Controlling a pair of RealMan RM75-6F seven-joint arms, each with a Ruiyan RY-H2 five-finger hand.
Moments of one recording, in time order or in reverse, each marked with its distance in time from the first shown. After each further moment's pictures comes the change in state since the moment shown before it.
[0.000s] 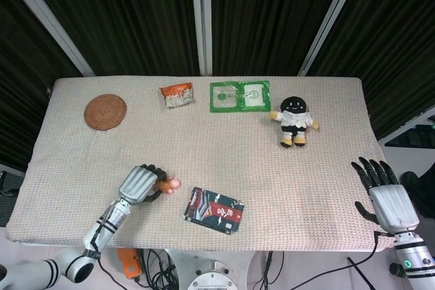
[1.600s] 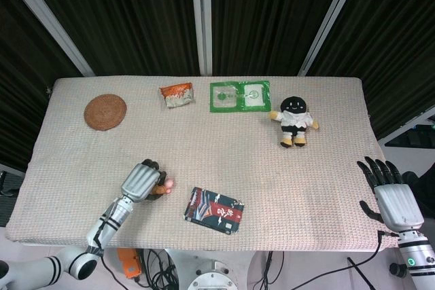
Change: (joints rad) left arm -0.026 -0.002 -0.012 -0.016 -0.044 -0.016 0.041; right arm 0.001 0.000 0.006 0.025 0.038 -0.022 0.021
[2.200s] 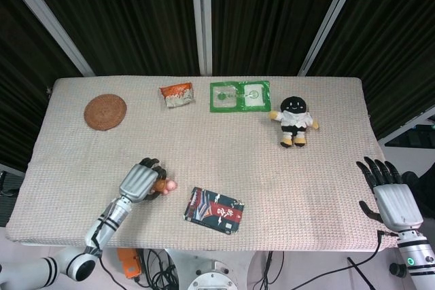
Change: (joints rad) left arm 0.000 0.025 -0.008 -0.057 -0.057 -0.029 0.052; right arm 0.003 -0.005 -0.001 0.008 0.004 -0.009 0.003
